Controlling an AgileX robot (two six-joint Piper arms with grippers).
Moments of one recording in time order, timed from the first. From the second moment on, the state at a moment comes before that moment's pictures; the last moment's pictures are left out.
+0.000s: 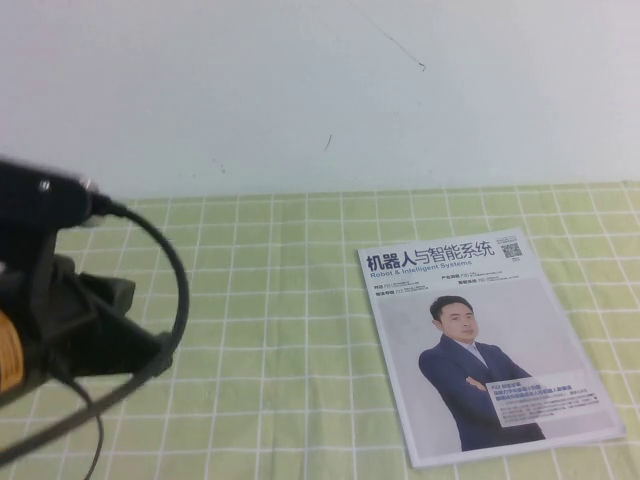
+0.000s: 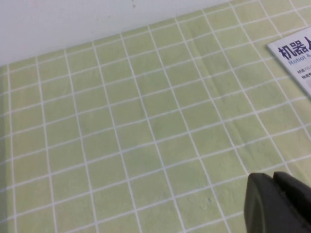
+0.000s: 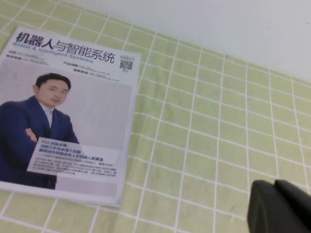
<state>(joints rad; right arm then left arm) -0.05 0.42 -0.52 0.13 0.72 -0.44 -0.66 0.98 -0.83 0.53 0.67 -0.66</state>
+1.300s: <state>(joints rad) -0.05 0.25 -0.39 0.14 0.81 -0.44 -0.63 0.62 -0.48 0.65 0.32 -0.69</state>
